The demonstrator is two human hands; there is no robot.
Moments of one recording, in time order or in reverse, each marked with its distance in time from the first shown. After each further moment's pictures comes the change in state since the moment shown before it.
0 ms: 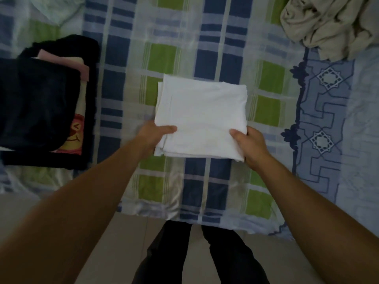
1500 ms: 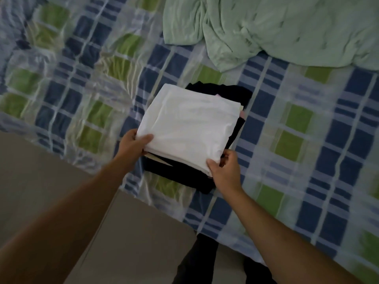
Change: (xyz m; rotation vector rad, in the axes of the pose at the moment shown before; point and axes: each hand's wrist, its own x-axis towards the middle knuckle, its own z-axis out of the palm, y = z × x) left_hand -0.056 0.009 -0.458 -0.108 0.530 0.180; right_hand -0.155 -0.099 0.431 -0.201 -0.124 -0.274
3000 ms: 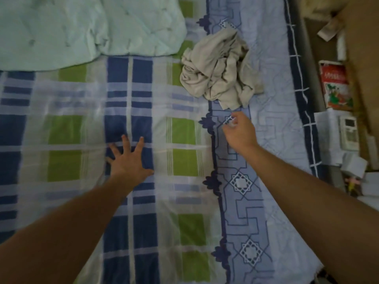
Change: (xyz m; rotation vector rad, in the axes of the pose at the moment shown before) left_hand -0.221 0.008 0.628 1.554 -0.415 0.616; right_hand 0.177 0.179 -0.656 -0.363 0.449 0.034
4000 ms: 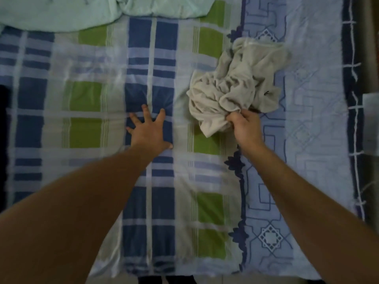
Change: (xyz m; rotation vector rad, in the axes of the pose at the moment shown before) left_hand 0.008 0.002 -0.005 0.005 0.024 0.012; right_hand -0.062 -0.024 0.055 0.482 -0.092 0.067
